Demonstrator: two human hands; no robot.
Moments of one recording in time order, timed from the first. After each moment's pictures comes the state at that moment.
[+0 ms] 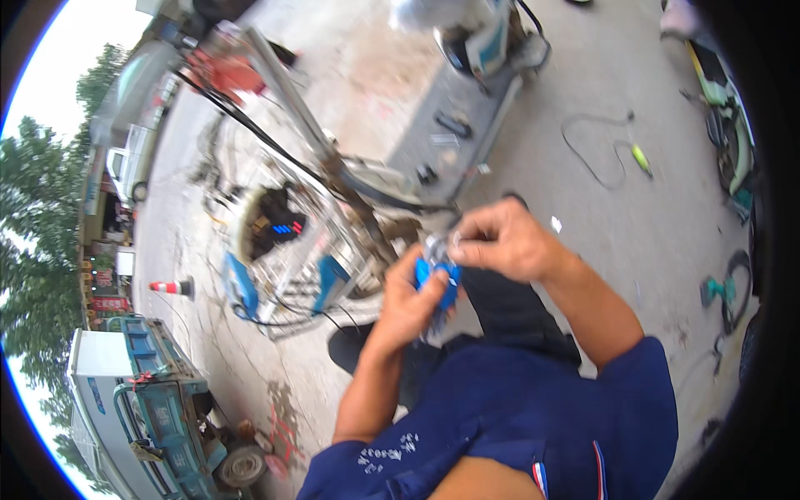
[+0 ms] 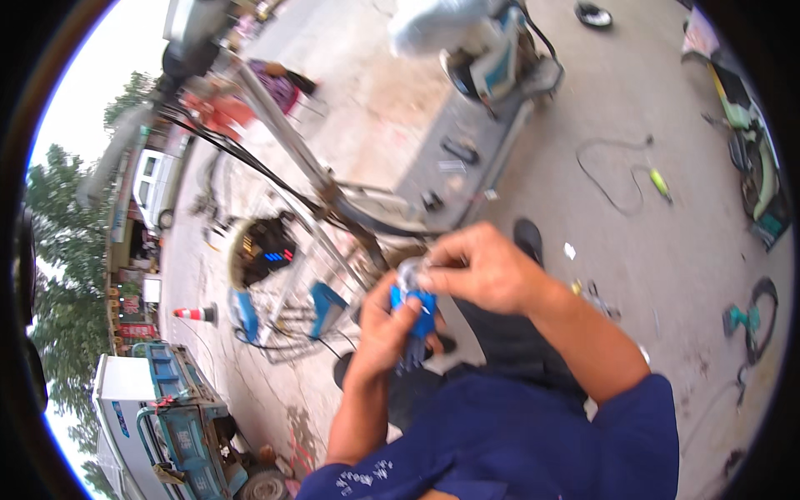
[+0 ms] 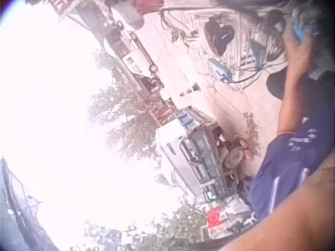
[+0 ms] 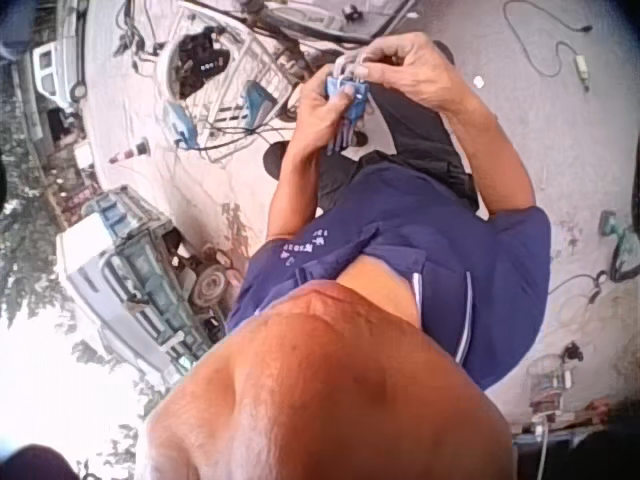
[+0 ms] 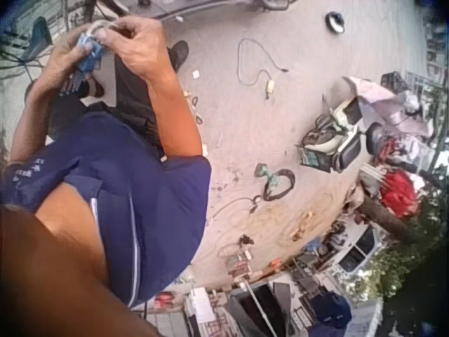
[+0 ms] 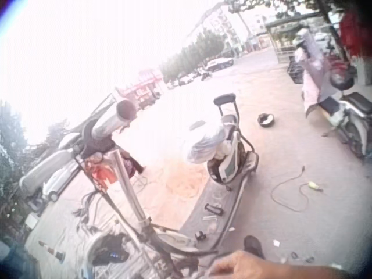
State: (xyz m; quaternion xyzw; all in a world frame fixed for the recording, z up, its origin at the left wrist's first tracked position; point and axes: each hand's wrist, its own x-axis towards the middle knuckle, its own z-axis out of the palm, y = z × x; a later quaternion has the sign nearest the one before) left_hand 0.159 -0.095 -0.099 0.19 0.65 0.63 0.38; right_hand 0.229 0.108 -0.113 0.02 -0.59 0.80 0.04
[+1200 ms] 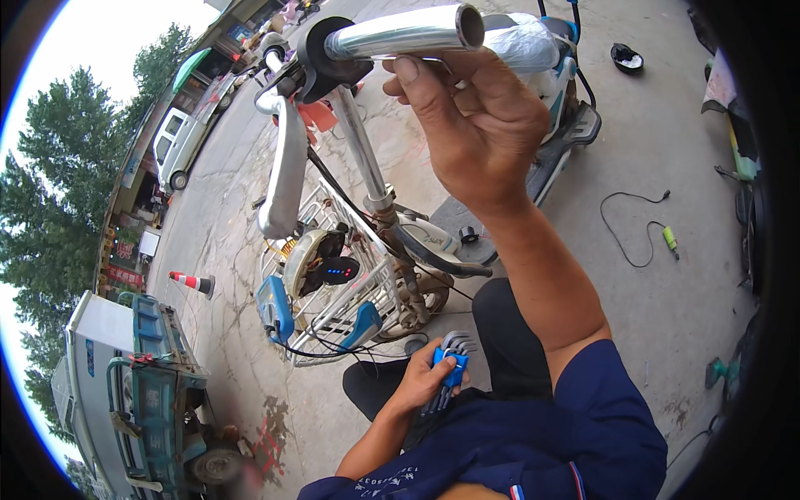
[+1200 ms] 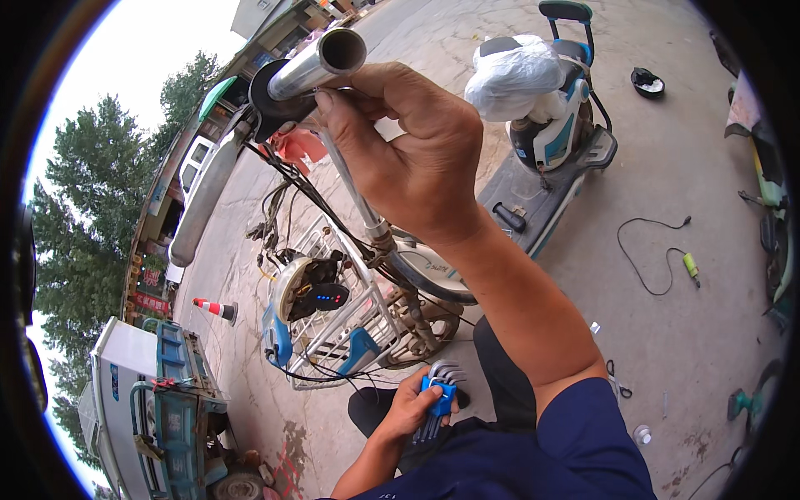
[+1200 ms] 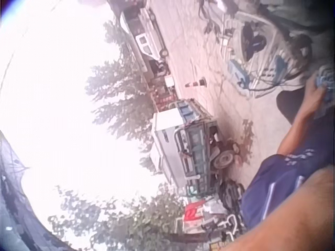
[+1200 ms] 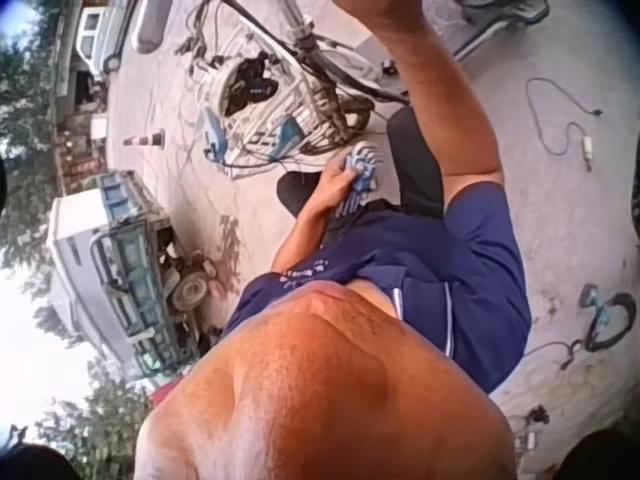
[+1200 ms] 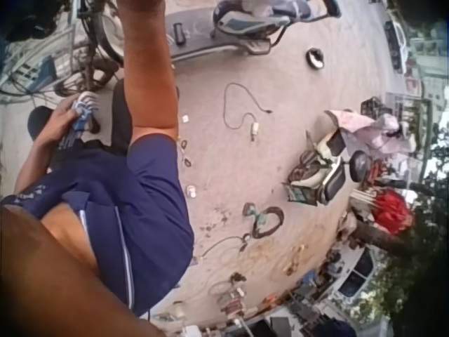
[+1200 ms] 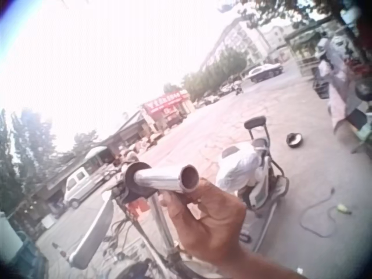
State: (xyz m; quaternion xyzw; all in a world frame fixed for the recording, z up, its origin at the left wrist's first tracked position) left_hand 0.173 -0.148 -0.136 0.09 0.61 0.65 0.44; right_hand 0.053 0.121 0.046 0.19 -0.42 0.53 0.71
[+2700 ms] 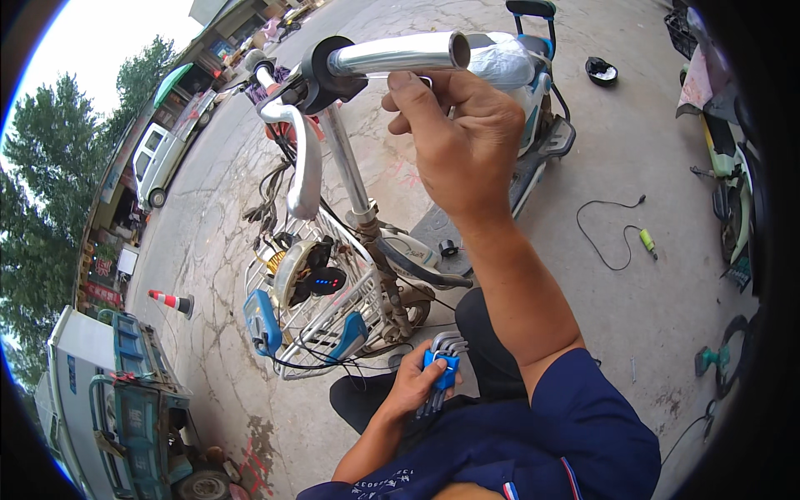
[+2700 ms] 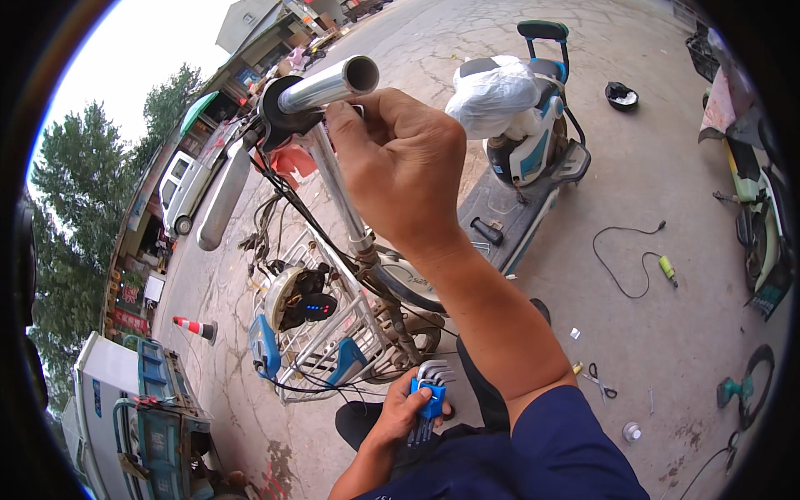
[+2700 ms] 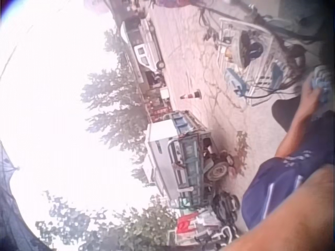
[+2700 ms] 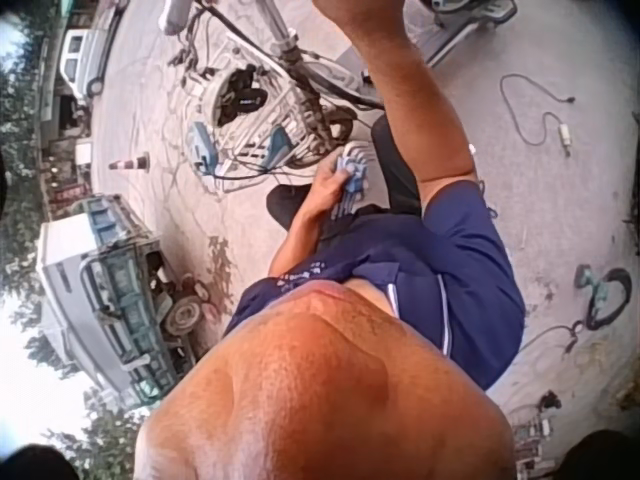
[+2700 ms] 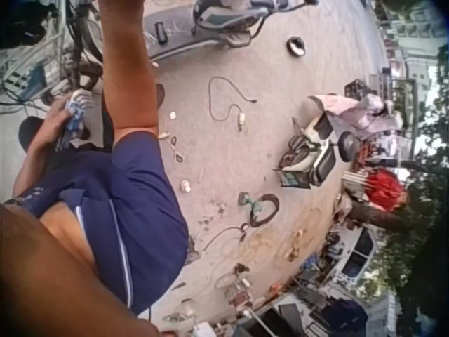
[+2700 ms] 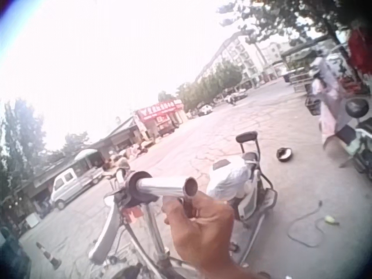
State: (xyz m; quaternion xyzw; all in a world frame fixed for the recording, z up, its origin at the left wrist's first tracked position) left_hand 0.169 -0.142 -0.128 0.12 0.58 0.67 0.45; right_hand 0.090 0.104 0.065 0.03 -0.51 0.60 0.62
